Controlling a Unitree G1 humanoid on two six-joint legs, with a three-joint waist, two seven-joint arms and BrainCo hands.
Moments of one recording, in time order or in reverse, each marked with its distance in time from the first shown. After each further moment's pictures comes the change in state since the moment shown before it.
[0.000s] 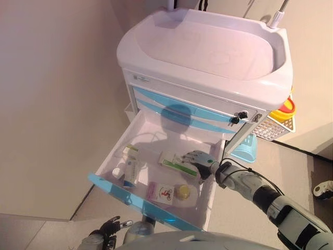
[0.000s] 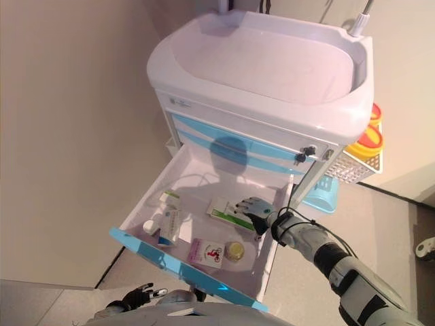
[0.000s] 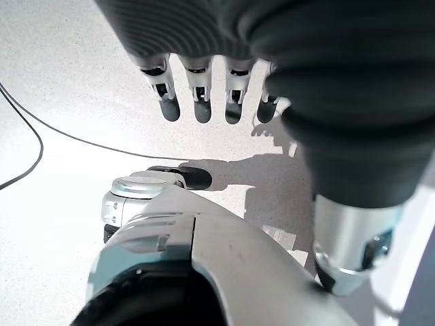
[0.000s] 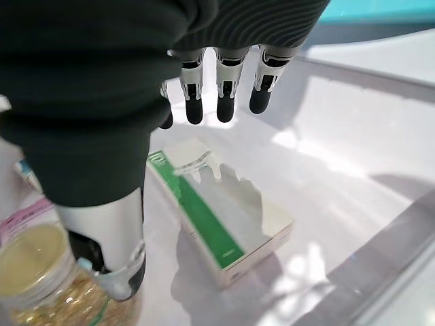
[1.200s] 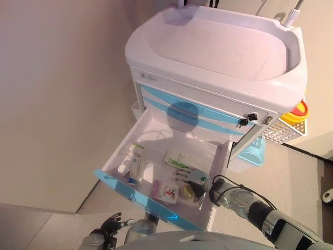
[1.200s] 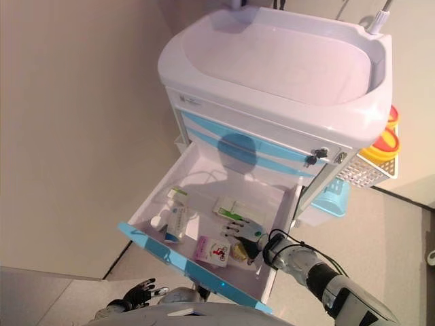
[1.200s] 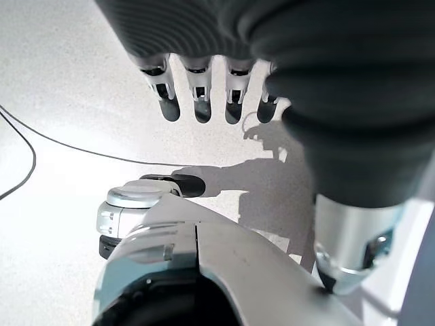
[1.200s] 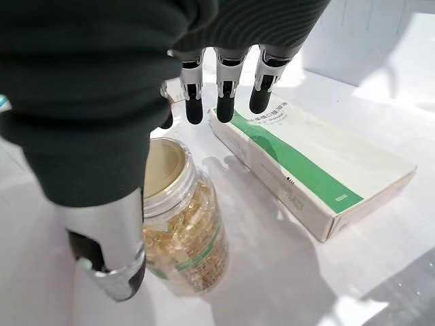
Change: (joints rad) left arm 0.007 -0.002 -0.001 0.000 0.061 -0.082 0.005; right arm 0.081 0.068 0.087 0.017 -0.055 0.048 -0.041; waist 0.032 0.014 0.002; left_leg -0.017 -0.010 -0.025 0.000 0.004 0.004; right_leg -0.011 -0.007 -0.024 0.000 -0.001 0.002
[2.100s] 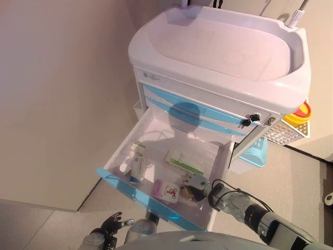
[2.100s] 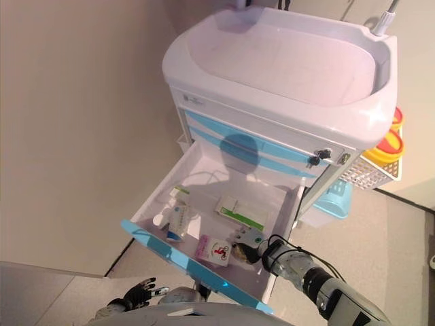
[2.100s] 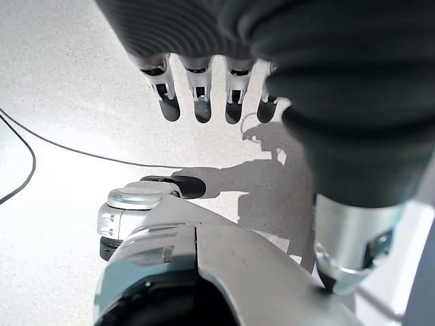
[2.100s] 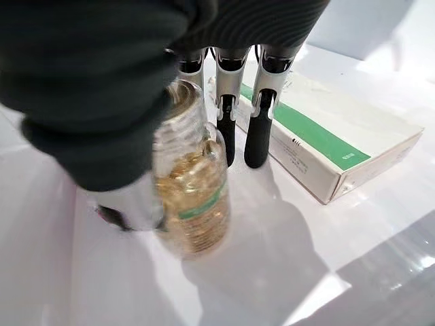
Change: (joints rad) left arm -0.002 0.000 -0.002 0.001 0.009 -0.003 0.000; right arm 0.005 0.040 0.013 0.105 -0.038 0.021 -0.040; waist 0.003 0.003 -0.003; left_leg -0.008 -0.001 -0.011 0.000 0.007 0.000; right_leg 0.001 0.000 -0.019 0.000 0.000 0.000
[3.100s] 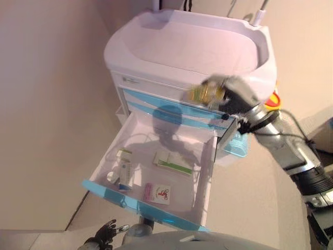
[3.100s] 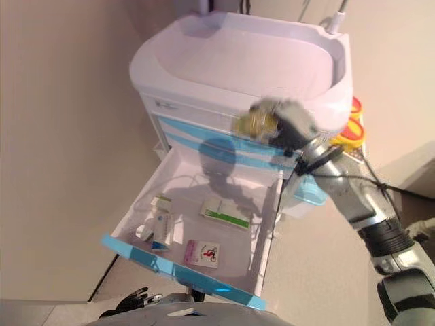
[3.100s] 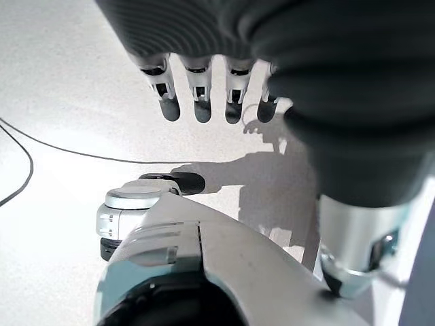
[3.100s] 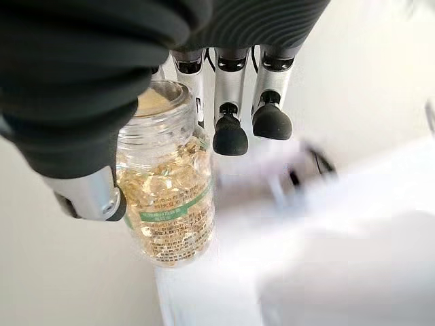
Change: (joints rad) left arm 0.064 0.002 0.075 0.004 -0.014 -0.014 -0.006; right arm -0.228 -0.342 -0.660 -0.840 0.834 -0.003 0.076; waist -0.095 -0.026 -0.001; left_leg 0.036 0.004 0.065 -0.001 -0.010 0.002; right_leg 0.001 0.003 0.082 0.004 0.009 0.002
